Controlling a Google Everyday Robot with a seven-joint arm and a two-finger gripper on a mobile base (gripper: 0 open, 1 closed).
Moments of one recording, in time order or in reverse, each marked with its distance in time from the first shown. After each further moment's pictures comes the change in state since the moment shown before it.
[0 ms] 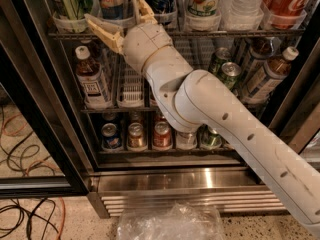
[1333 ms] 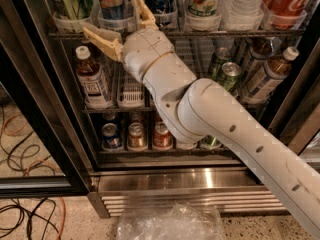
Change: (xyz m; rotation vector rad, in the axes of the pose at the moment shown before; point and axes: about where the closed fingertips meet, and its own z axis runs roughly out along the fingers) arm -0.014 0.016 -0.018 -0.014 0.002 0.030
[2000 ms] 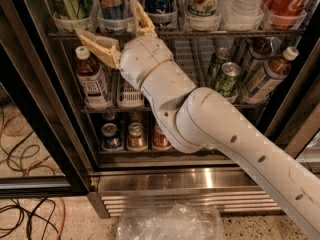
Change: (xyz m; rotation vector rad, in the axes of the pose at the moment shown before) arm -0.002 0.010 -0.013 0.007 0.010 0.033
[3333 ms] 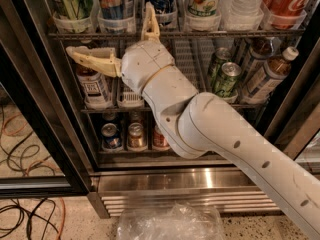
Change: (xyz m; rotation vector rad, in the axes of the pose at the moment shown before) arm 0.001 0.005 -0.008 -0.008 0.012 0.027
